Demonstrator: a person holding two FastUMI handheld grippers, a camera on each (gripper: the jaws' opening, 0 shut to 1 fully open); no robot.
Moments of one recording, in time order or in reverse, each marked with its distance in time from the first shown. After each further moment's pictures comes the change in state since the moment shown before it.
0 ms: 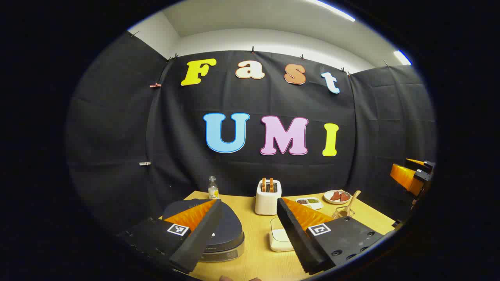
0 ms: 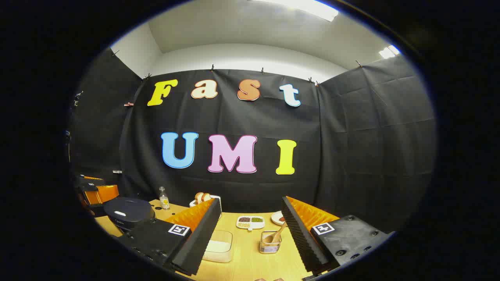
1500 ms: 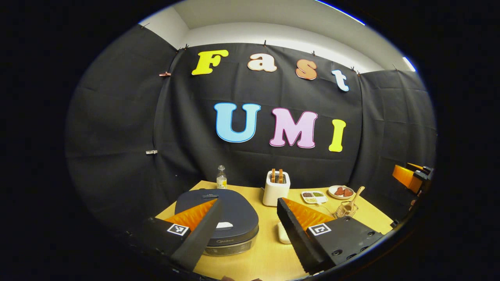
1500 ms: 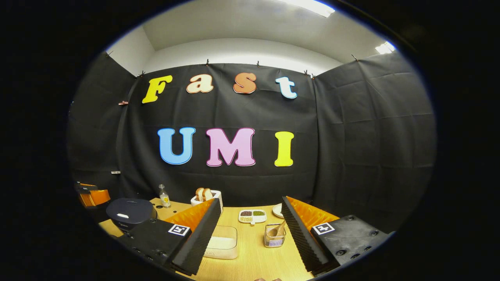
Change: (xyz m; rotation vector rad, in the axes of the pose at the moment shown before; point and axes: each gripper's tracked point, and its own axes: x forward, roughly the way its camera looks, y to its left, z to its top) left arm -0.004 0.053 -0.021 -0.017 0.083 0.056; right arm -0.001 0.008 -0.022 0.018 0.054 -0.034
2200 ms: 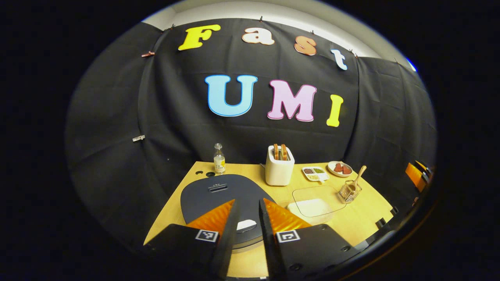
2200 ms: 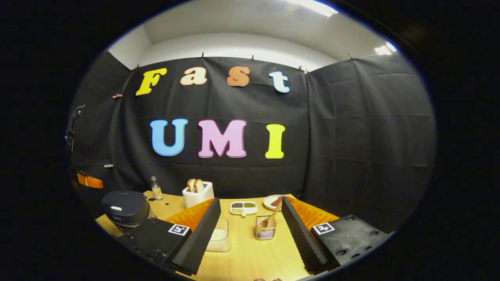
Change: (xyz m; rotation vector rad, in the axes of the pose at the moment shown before) left arm 0.051 0.051 -0.022 0.050 0.248 -0.153; right arm -0.020 -0.019 -0.020 -0.012 0.052 -0.074
